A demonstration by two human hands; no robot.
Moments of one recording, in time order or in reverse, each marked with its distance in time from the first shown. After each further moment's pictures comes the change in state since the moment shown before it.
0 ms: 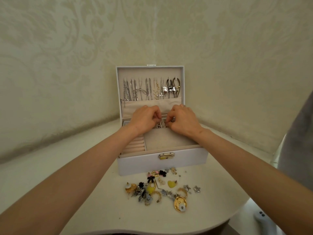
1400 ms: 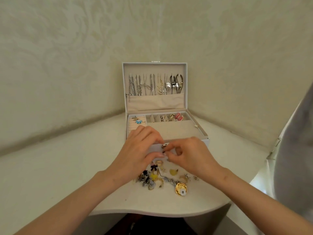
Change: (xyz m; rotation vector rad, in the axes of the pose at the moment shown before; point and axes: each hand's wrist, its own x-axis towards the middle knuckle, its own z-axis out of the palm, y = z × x) left_hand -0.144 0.020 -0.019 -0.078 0.112 0.340; right_hand -0.125 -0.056 -0.037 0.286 -0.146 -0.038
